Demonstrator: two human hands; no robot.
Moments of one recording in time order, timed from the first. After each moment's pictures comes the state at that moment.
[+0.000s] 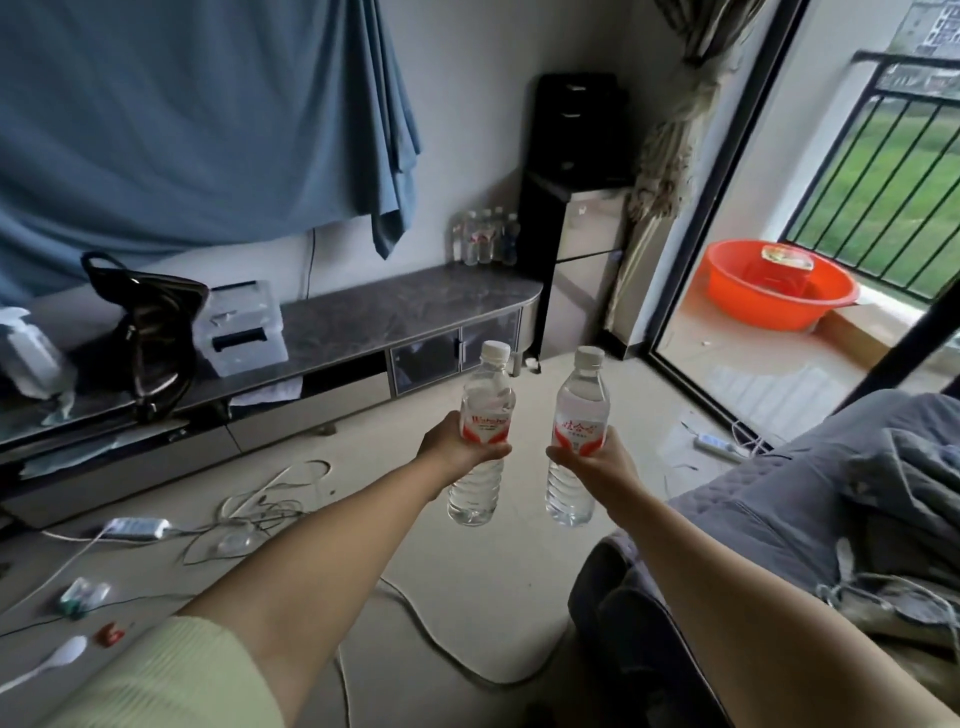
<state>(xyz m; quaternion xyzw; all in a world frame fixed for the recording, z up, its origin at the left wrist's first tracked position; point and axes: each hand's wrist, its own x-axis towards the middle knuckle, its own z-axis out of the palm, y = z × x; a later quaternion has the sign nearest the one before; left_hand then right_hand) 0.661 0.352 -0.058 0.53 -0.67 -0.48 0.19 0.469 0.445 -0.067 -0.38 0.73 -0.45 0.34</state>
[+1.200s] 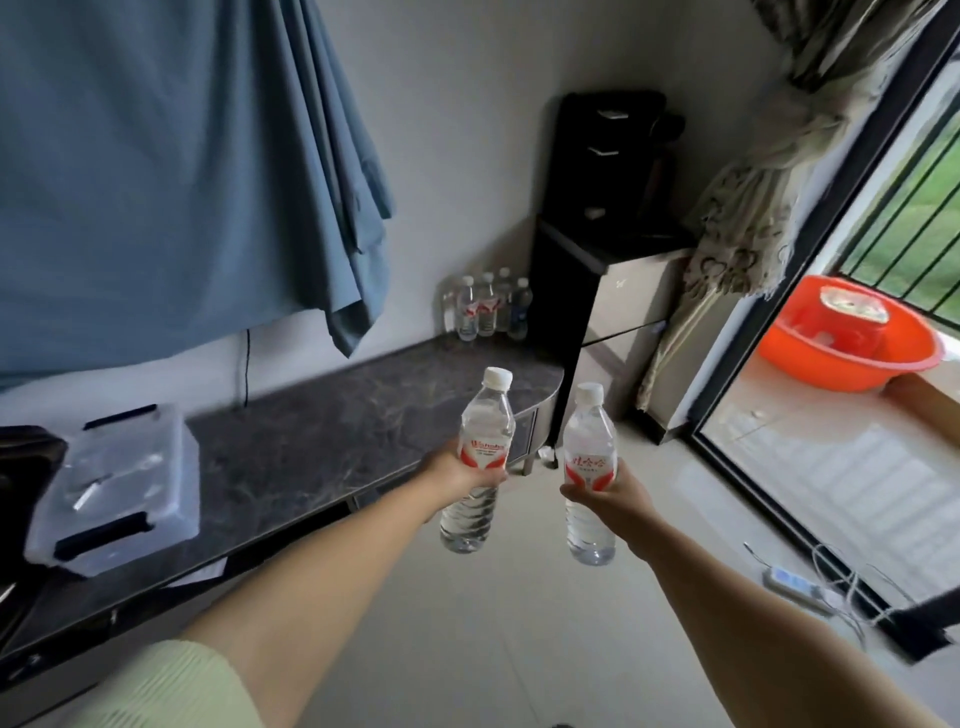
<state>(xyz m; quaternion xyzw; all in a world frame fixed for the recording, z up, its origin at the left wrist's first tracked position) 0.489 -0.157 -0.074 0.52 -0.63 -0.55 0.17 0.283 -0.044 -0.075 -0.35 0.76 -0.39 0.38</state>
